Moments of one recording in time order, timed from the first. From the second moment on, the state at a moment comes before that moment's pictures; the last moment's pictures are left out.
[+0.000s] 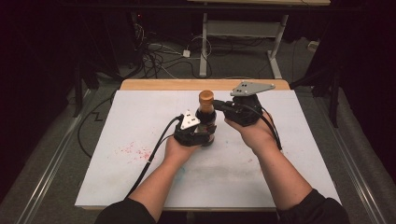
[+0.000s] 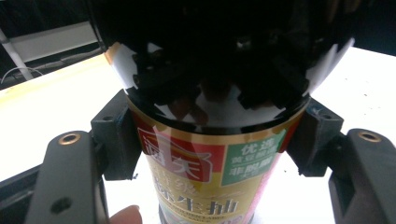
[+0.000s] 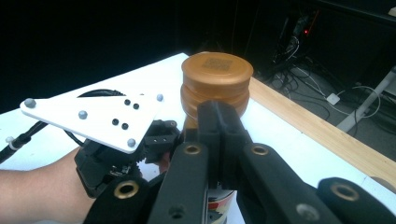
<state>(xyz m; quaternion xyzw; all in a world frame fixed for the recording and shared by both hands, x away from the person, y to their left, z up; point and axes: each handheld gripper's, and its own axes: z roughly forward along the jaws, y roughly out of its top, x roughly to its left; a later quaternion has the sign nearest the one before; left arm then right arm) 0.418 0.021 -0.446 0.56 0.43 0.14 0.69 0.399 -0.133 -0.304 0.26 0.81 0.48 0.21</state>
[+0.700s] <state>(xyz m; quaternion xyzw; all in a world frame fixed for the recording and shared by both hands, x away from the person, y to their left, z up) 0.418 0.020 -0.446 0.56 0.43 0.14 0.70 0.401 -0.130 -0.304 0.26 0.81 0.49 0.21</state>
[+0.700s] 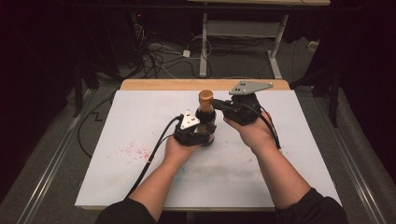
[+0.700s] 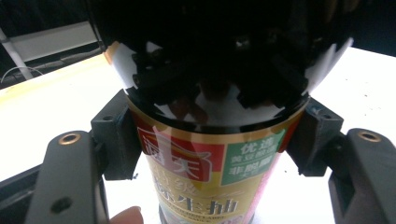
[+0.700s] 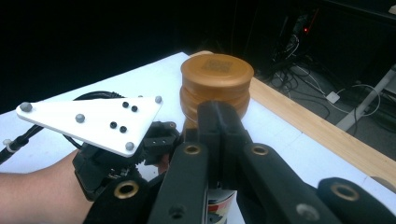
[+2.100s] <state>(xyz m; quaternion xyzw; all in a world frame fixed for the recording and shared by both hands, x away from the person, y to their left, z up) 0.418 0.021 -0.446 0.56 0.43 0.14 0.70 0.403 -0.124 -0.289 0.26 0.79 0.51 0.22</state>
